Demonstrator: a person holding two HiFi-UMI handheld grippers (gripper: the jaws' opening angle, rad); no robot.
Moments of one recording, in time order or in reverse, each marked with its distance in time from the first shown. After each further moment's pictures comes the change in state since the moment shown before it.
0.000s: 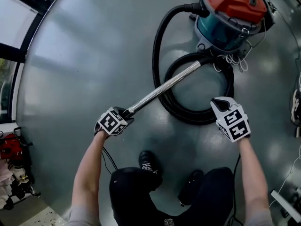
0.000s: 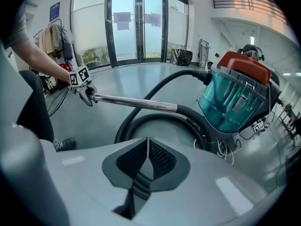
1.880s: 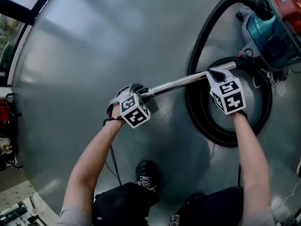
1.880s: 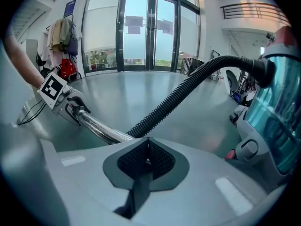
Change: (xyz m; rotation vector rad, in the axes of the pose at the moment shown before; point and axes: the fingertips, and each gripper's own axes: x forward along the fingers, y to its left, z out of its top) left arm 0.112 0.130 -0.020 0.132 0.010 0.415; right arm 0.279 0.009 0.080 -0.099 -0.146 0.063
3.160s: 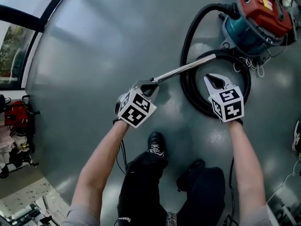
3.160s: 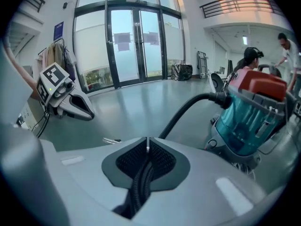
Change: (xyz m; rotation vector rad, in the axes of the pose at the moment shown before) left arm -0.278 -0.024 0.140 -0.179 -0.303 -0.030; right arm -0.228 0.052 0.094 0.187 -0.066 -0.002
